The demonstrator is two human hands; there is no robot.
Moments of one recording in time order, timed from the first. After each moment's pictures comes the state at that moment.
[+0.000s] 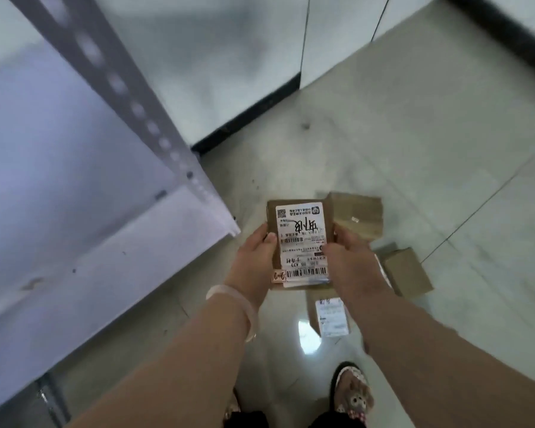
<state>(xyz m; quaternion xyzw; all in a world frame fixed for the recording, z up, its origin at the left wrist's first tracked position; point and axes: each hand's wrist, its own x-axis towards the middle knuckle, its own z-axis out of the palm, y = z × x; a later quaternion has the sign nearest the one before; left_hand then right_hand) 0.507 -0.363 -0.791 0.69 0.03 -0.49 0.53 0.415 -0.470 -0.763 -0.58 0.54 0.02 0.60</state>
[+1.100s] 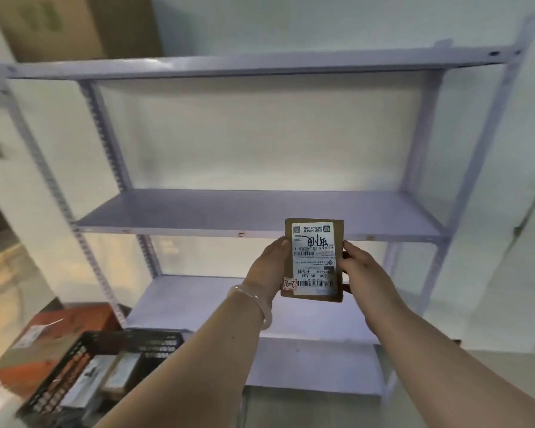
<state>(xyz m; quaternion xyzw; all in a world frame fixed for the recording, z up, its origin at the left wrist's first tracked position) 0.309 0.121 -0.135 0.71 0.00 -0.05 0.70 0.292 -0.042 -0.136 -0.78 0.04 -0.05 0.63</state>
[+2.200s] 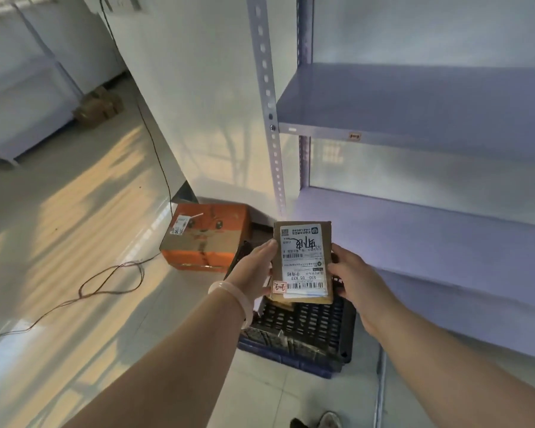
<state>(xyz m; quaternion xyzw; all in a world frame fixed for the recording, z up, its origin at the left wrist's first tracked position) 0.359 0.699 -0.319 0.64 0.30 -0.15 0.69 0.390 0.516 -0.329 -0.74 0.00 0.29 0.61</state>
